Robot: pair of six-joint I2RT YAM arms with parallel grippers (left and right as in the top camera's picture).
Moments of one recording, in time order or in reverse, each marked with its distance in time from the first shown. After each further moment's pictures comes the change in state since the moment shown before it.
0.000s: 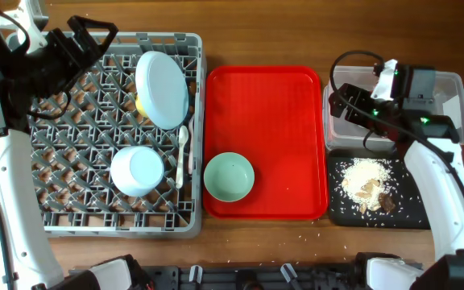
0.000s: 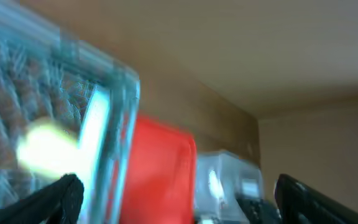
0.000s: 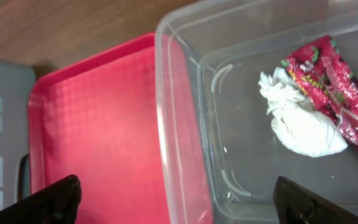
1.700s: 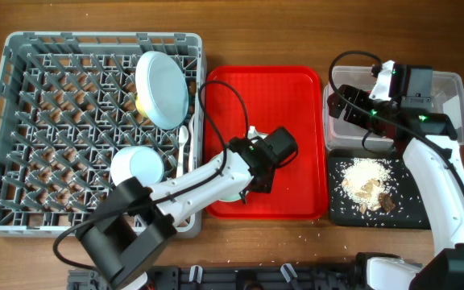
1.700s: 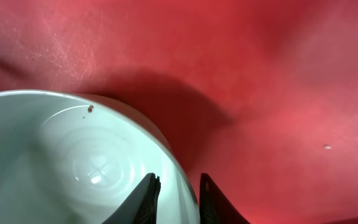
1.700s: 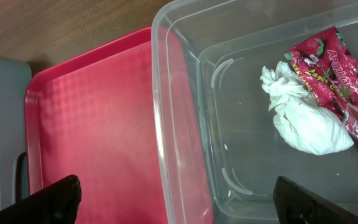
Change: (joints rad) left arm -1.190 0.377 -0.470 0.178 -0.818 -0.194; right arm 0.000 0.014 0.000 -0.002 -0.007 0.000
